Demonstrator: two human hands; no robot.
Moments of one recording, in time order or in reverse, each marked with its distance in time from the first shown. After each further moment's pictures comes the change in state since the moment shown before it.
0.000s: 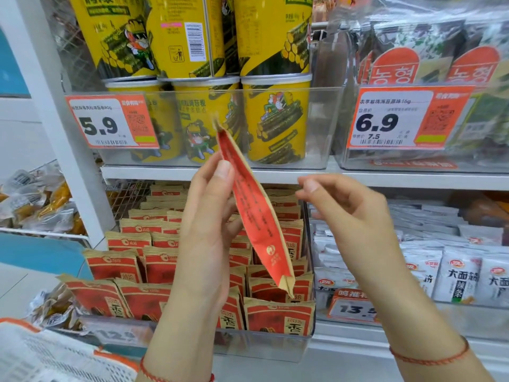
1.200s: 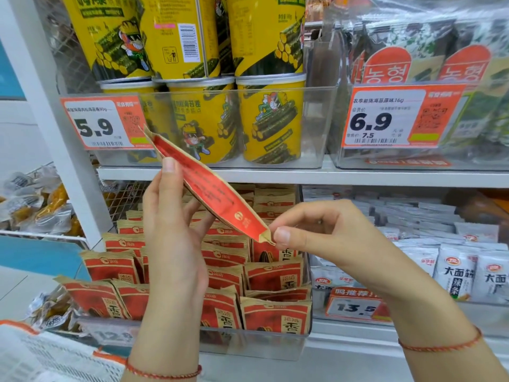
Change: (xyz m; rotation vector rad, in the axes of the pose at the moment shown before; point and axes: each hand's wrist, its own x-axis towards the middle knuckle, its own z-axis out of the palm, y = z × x) left_hand 0.004 -0.005 -0.015 -0.059 0.335 0.059; right_hand -0.002 -0.013 -0.013 0.044 -0.536 0.136
